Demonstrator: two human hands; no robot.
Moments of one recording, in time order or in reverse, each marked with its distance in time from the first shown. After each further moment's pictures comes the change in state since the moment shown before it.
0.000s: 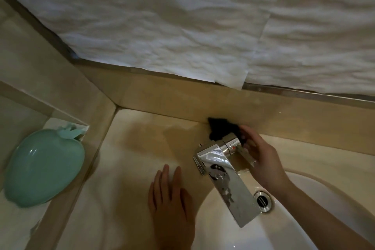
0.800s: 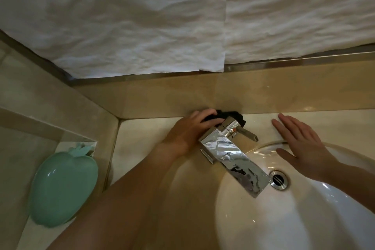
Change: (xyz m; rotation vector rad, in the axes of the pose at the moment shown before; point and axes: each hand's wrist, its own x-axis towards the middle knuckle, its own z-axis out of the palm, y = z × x) left_hand 0.191 0.026 0.007 -0.025 -0.518 0.955; right_hand -0.049 0.087 -0.059 -0.856 -0.067 -0.059
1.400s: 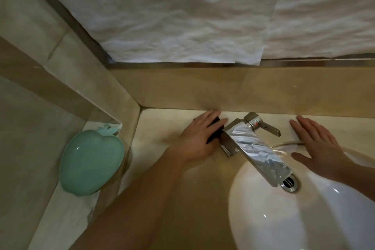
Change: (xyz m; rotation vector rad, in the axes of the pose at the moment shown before) left_hand -0.053 -0.012 0.014 -0.176 0.005 -0.115; right_hand 0.005 -0.005 -0.005 -0.047 -0.049 0.016
